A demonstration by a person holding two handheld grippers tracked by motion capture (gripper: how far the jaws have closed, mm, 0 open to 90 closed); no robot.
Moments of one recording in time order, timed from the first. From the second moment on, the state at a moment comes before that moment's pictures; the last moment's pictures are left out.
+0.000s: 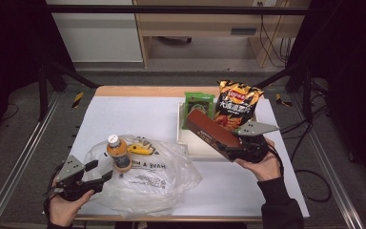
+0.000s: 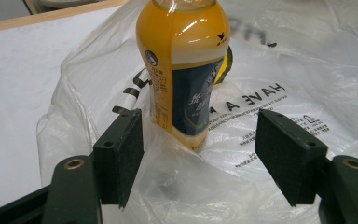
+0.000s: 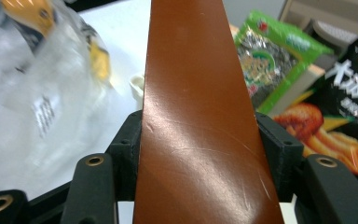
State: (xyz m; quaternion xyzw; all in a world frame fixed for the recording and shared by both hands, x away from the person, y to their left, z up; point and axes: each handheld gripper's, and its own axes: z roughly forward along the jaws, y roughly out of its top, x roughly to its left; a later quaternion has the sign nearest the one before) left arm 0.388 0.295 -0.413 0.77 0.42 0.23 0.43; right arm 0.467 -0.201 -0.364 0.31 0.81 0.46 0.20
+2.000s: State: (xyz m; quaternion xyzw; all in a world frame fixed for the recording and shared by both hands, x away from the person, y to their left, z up) left arm 0.385 0.297 -0.433 0.77 0.42 0.22 0.42; right arm 0.478 -0.193 -0.401 0.37 0.80 0.44 0.20
